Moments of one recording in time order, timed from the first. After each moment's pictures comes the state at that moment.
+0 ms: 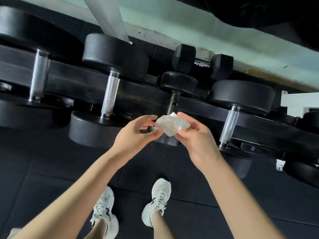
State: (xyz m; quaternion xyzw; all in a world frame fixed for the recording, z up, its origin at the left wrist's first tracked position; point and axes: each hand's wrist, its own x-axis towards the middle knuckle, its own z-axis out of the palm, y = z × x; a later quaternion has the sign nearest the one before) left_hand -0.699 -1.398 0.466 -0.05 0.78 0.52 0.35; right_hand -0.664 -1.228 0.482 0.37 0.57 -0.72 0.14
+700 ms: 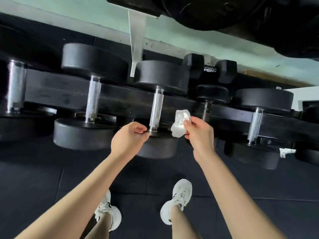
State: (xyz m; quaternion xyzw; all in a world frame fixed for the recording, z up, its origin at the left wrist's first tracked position) left_hand -0.766 -1.571 0.465 -0.07 0.85 0.40 0.32; right_hand -0.724 -1.393 0.481 0.46 0.73 -0.50 0.03
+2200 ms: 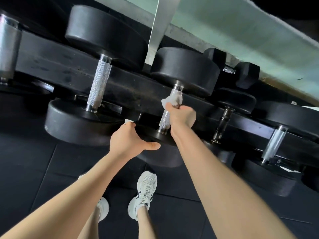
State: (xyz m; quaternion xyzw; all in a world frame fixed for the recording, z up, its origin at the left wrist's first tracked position) left_hand -0.779 -1.583 0.413 -0.11 0.86 0.32 0.38; right_hand -0.819 -1.440 0.378 0.53 0.73 -0.44 0.06
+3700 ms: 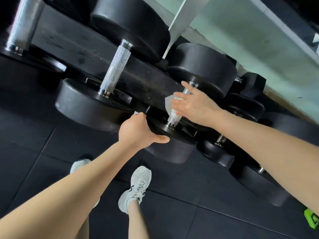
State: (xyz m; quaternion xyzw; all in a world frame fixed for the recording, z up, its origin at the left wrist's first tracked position) left_hand -0.775 -1.588 0.406 -0.08 0.87 0.31 0.37; right_hand -0.853 -1.374 0.379 -0.51 0.83 0.21 0.11
